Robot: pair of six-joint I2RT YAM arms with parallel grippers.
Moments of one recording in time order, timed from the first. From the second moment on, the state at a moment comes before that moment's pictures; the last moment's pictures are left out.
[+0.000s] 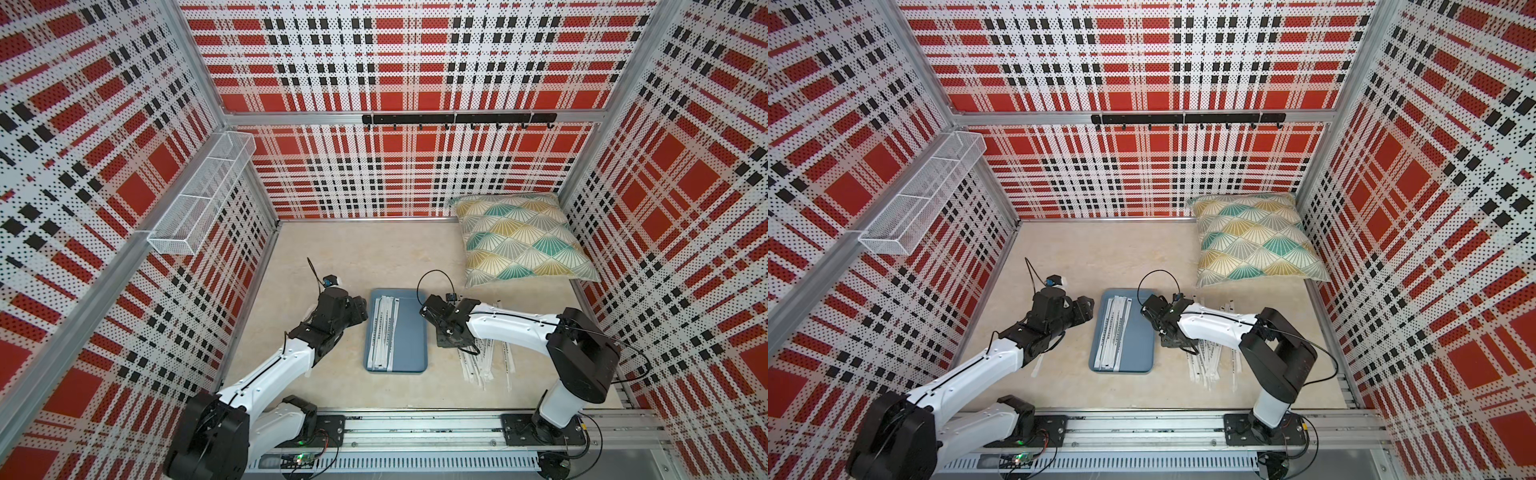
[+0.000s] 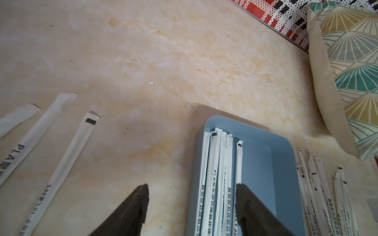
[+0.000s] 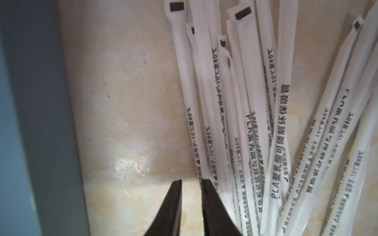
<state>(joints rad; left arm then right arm) -0.39 1.10 0.51 -0.09 -0.08 -0.64 0.86 1.69 1.03 -0.78 0.29 0.86</state>
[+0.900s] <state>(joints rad) -0.43 1.12 0.44 -0.04 -0.07 -0.72 0.92 1.69 1.18 -0.79 0.28 0.92</state>
